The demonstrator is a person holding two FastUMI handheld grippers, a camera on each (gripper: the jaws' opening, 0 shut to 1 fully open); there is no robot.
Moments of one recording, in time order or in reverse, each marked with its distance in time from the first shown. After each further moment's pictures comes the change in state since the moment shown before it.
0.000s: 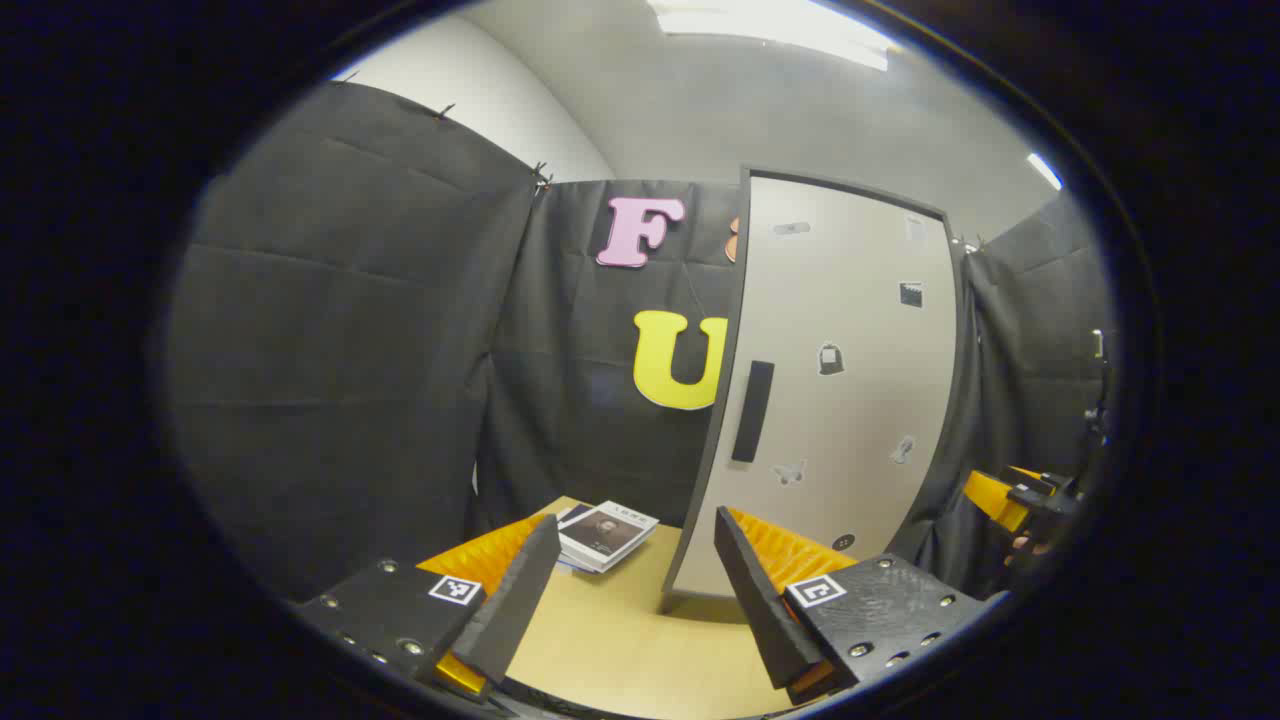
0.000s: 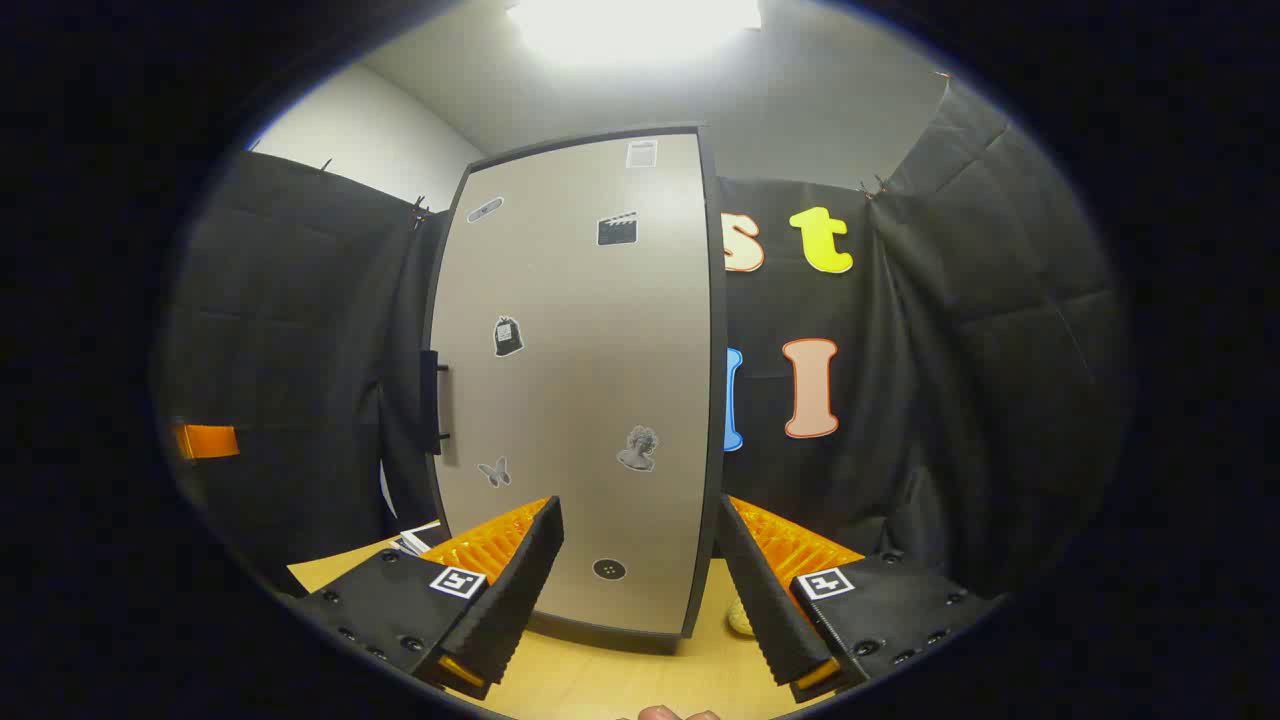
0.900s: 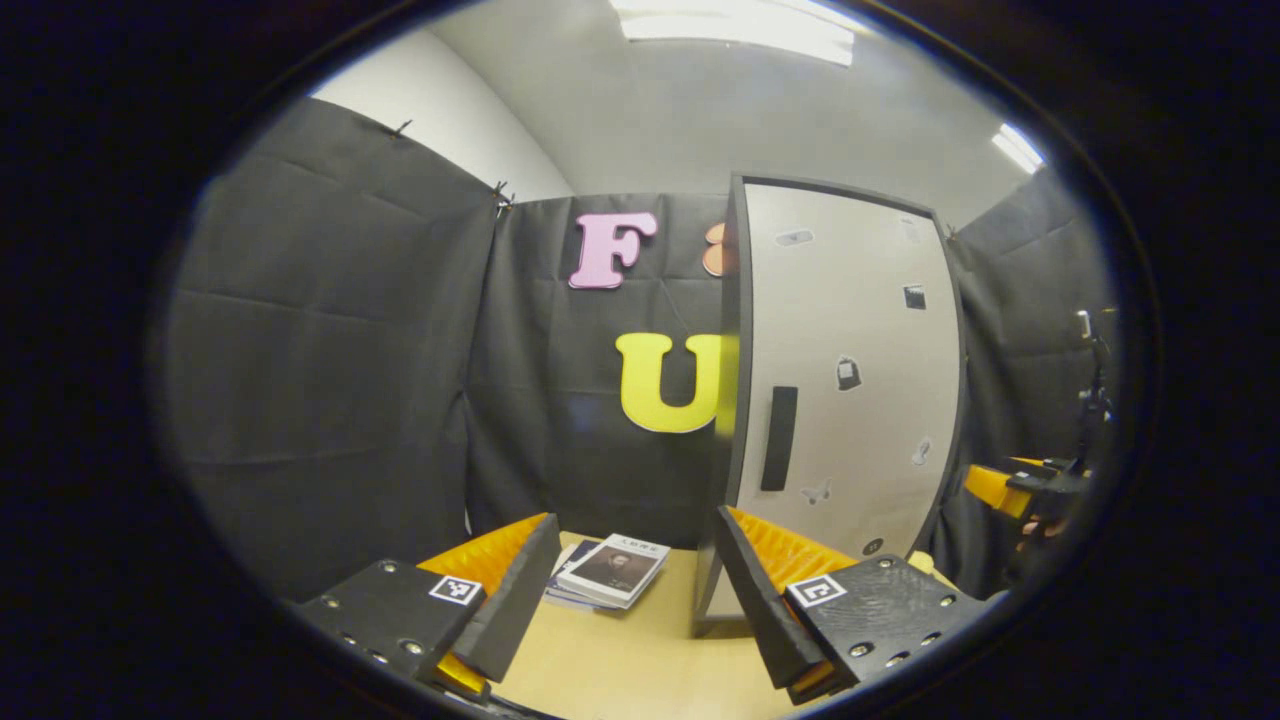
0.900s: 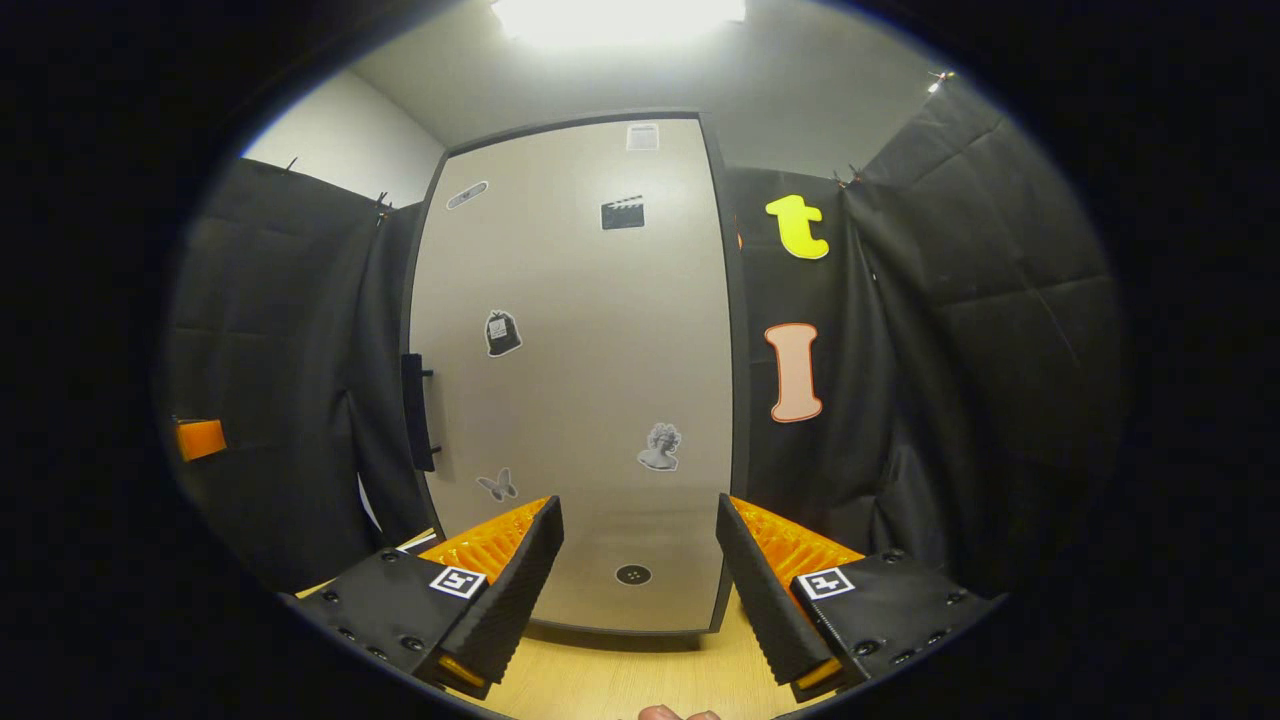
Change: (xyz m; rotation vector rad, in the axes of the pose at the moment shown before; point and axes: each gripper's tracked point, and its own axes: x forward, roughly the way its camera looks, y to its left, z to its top) left arm 0.056 0.046 0.041 0.089 -0.052 -0.114; right arm 0.017 0.036 0.004 0.028 0.020 -0.116
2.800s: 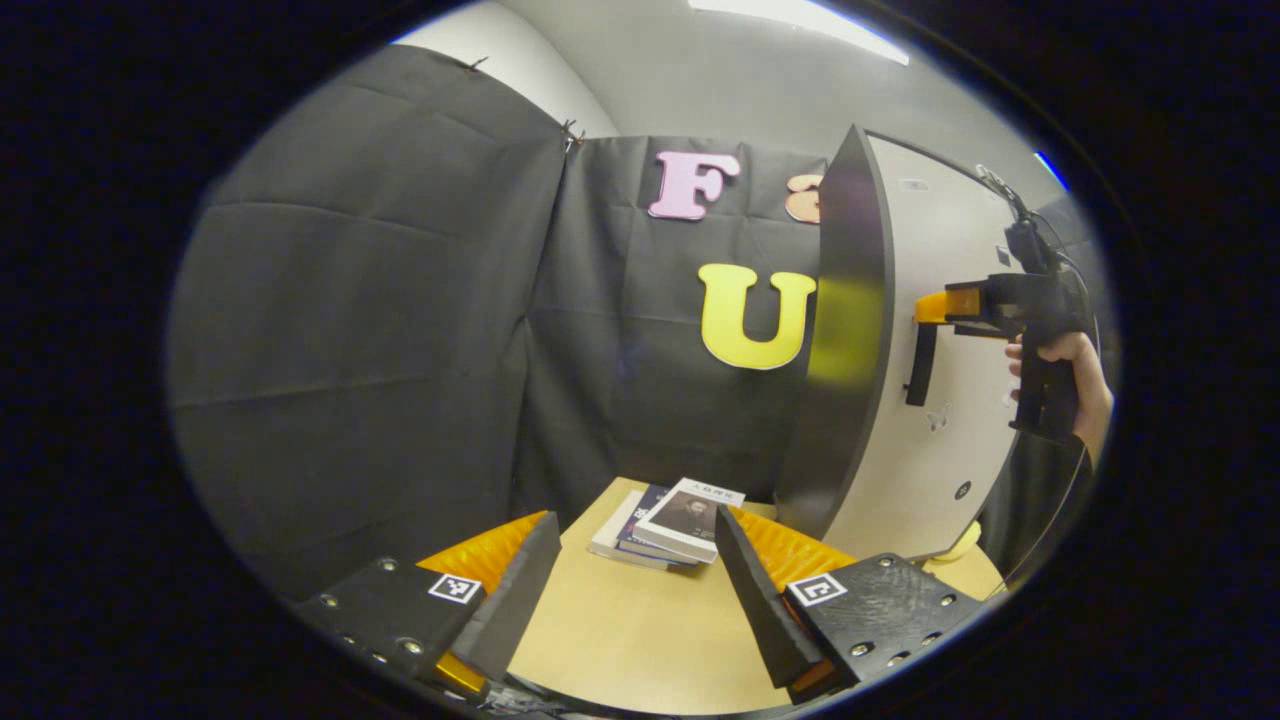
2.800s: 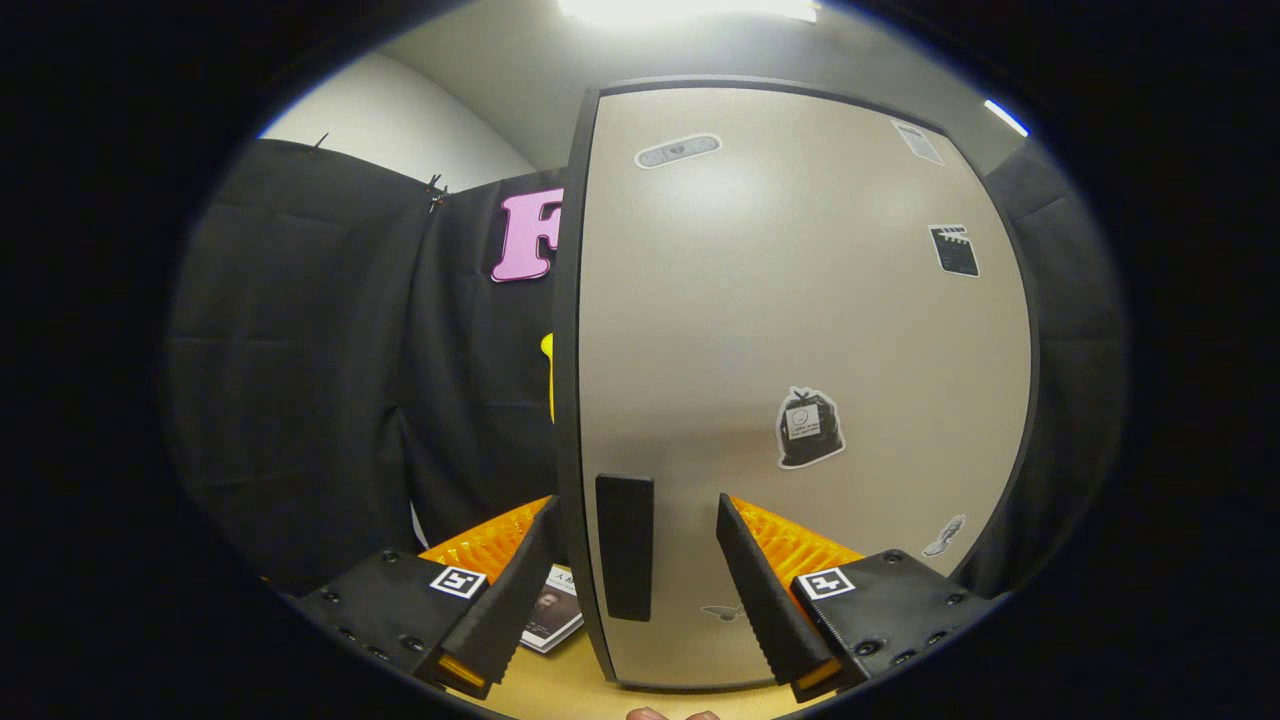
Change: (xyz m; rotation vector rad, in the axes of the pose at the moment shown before) left arm 0.037 0.176 -0.121 -0.081 0.158 0.081; right arm 0.134 0.233 0.065 -0.037 0.027 0.103
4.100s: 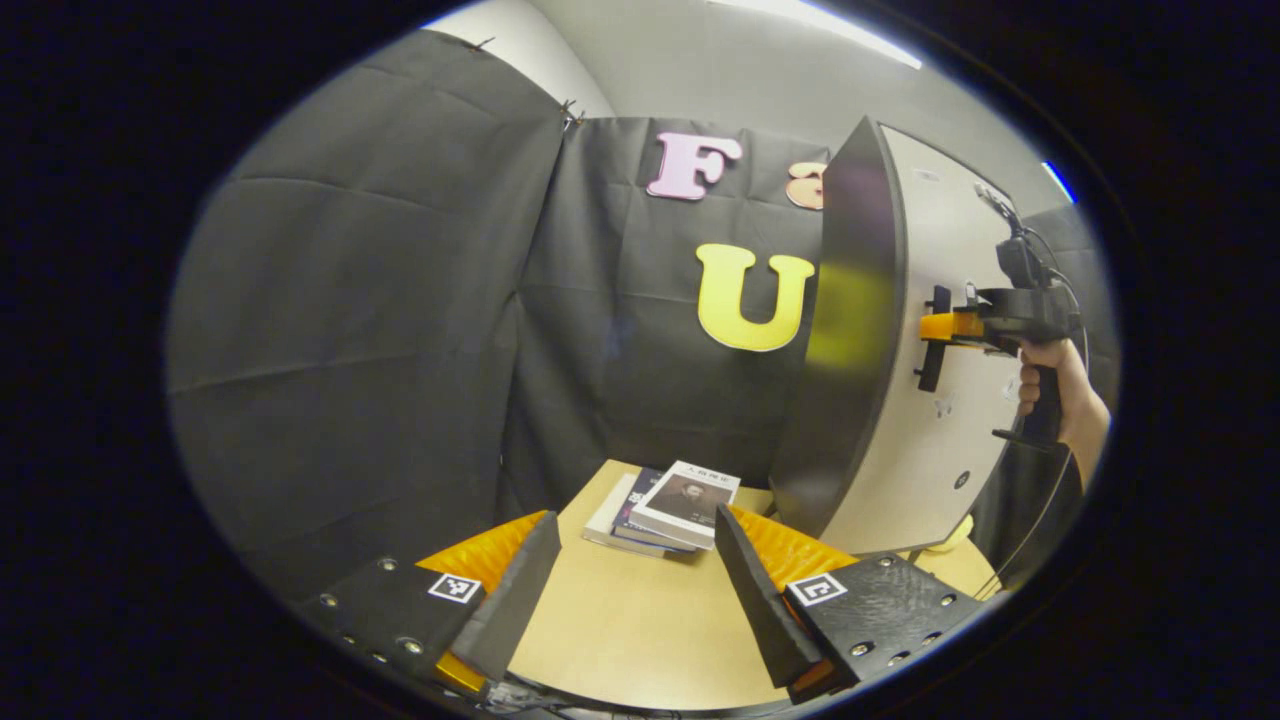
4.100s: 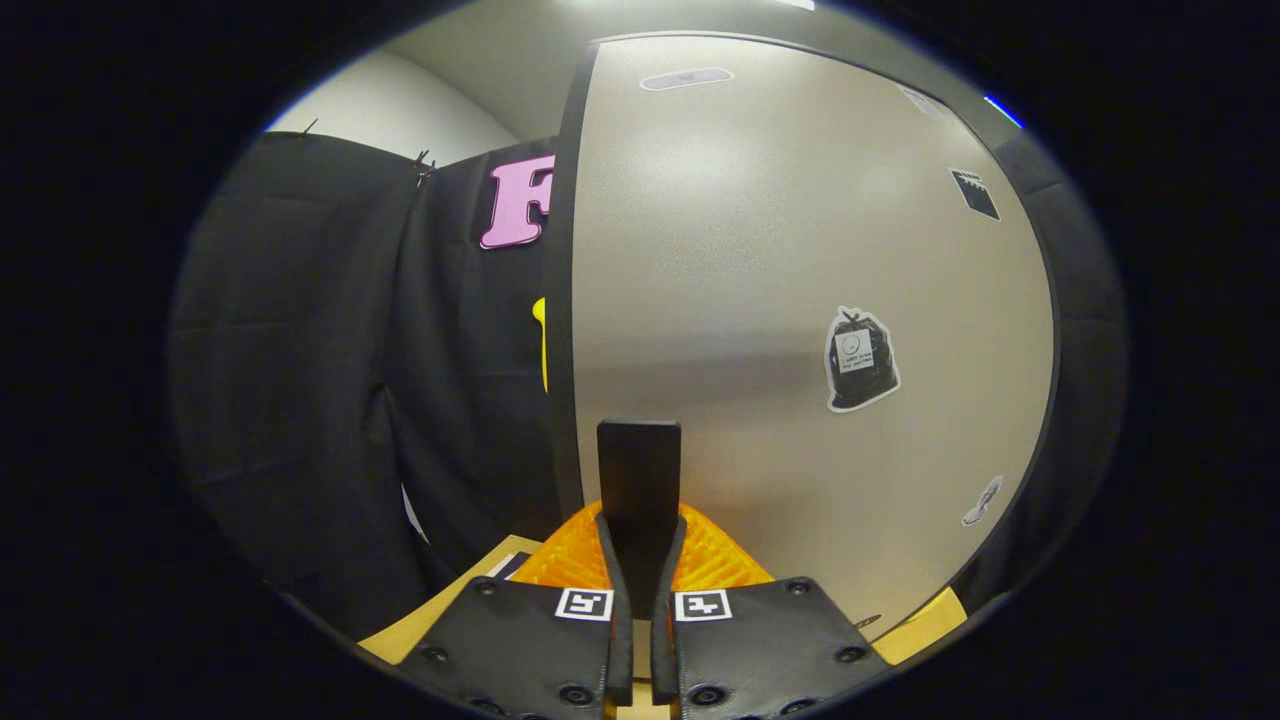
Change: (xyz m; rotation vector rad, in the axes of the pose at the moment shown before) left arm 0.024 0.011 -0.017 -0.021 0.039 -0.055; right arm 0.020 0.009 -0.033 0.015 0.070 0.019
